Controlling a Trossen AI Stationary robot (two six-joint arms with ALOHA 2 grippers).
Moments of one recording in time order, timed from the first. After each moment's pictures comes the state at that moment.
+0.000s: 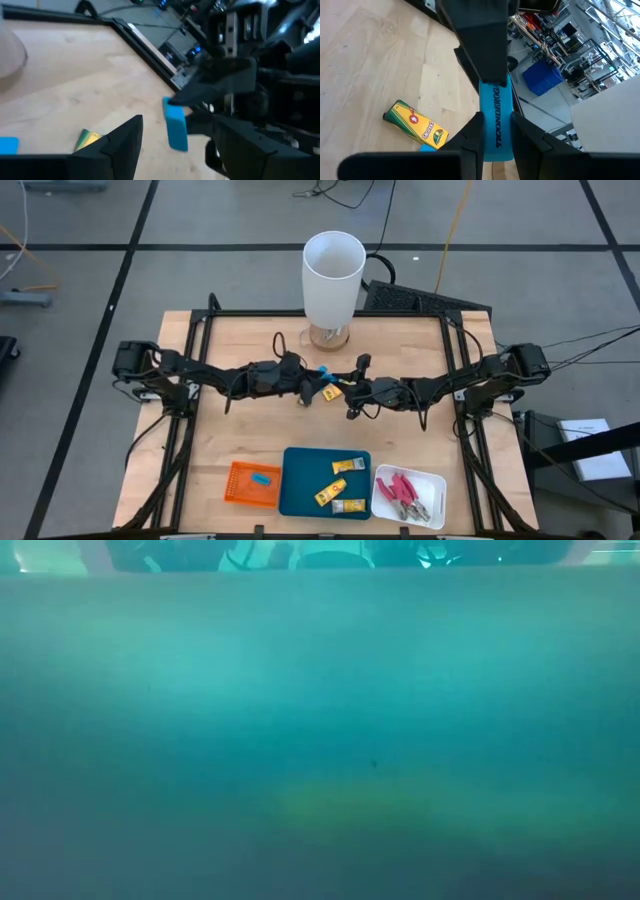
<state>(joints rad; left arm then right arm) 0.02 1.57 0.70 0.71 -0.18 -0.74 0.11 1.53 0.74 0.50 0.52 -0.56</state>
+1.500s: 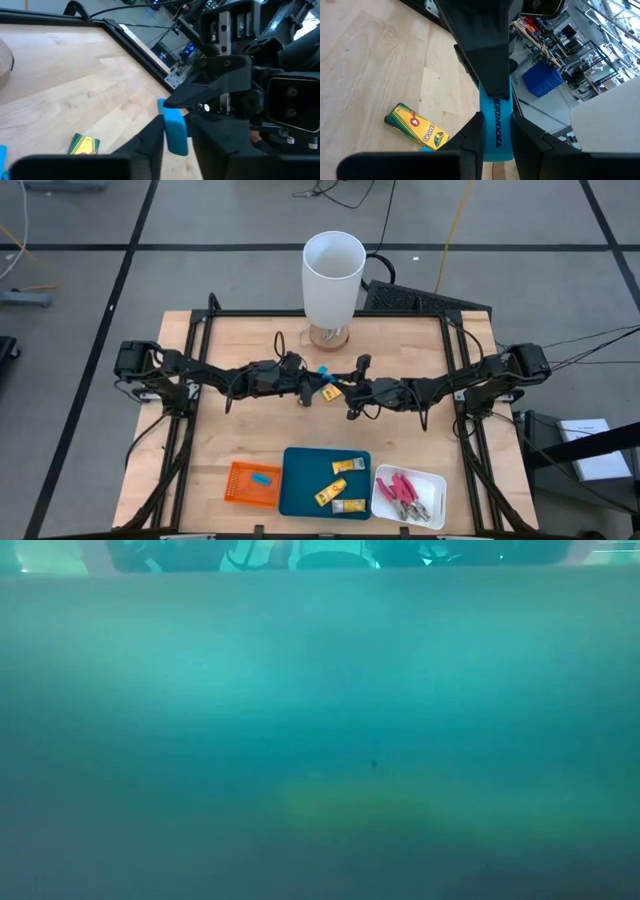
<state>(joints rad) 0.02 1.58 0.70 0.75 -0.14 -0.71 0.11 1.53 0.74 0.51 0.52 -0.56</state>
